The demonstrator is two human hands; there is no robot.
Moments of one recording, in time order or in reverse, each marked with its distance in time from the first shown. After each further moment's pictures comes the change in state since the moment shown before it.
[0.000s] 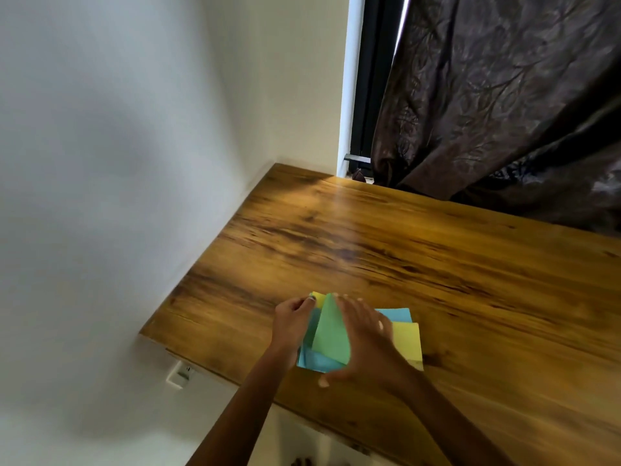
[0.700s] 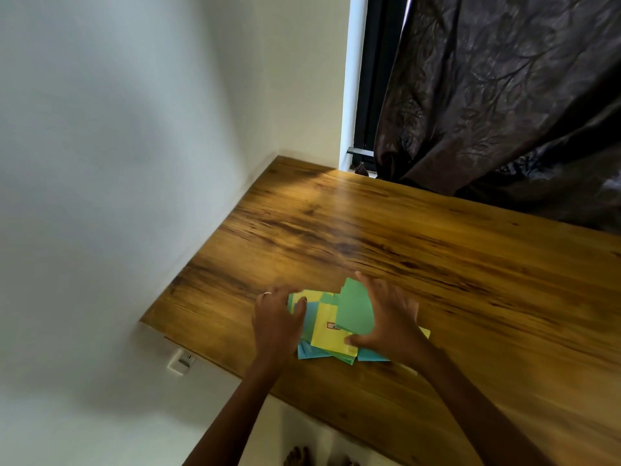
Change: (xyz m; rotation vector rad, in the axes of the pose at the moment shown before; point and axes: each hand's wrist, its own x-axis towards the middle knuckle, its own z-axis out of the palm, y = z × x) left_hand -0.012 -0.005 -0.009 0.749 0.312 0.446; right_hand 0.002 0.030 -0.032 -0.034 0.163 0.076
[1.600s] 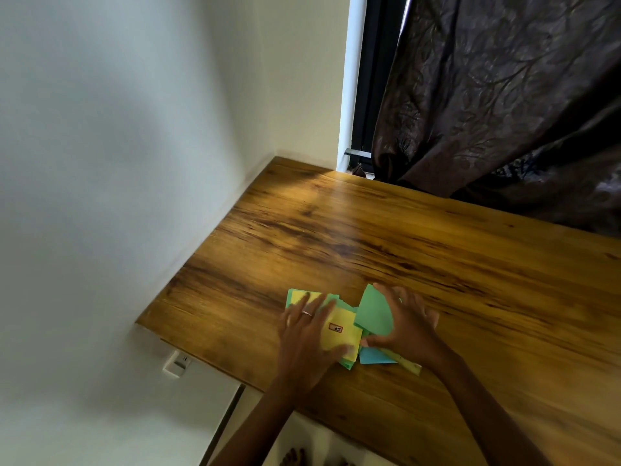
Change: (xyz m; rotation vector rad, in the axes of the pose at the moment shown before) left_hand -0.033 -0.005 0.024 0.210 -0.224 0.465; right_hand -0.003 0.028 0.000 -0.003 -0.029 0.146
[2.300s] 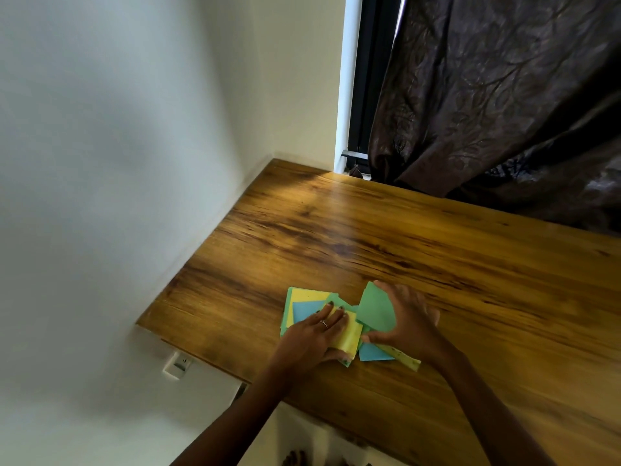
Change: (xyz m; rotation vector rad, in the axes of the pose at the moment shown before) left_hand 0.019 -0.019 0.005 0.210 -0.112 0.529; right_hand -0.003 0.002 -0.002 0.027 0.029 0.021
